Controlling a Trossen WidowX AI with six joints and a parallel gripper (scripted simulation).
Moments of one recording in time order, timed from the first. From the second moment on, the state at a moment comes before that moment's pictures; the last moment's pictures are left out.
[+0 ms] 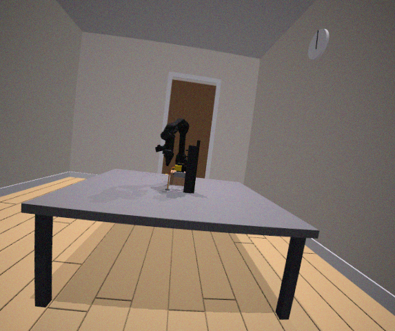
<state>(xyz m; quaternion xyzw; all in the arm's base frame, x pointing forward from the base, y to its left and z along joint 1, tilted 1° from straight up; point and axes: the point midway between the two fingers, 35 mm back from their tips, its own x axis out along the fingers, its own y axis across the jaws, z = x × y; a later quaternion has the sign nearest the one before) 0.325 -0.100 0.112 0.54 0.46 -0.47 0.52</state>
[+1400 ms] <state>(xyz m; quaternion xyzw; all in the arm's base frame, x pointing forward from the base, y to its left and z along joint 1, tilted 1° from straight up) 0.291 -0.036 0.117 0.52 0.48 -0.51 0.49</state>
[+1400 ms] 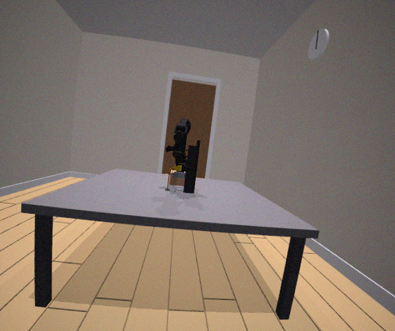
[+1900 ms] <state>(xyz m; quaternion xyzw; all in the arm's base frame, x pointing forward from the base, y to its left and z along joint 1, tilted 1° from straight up) 0.292 -0.035 0.109 0.53 0.48 -0.51 0.49</state>
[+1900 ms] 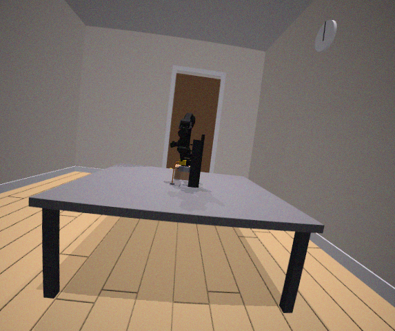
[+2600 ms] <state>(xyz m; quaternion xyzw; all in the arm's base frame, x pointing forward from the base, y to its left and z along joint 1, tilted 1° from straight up) 0.293 -0.036 0.108 0.53 0.49 -0.50 0.48</state>
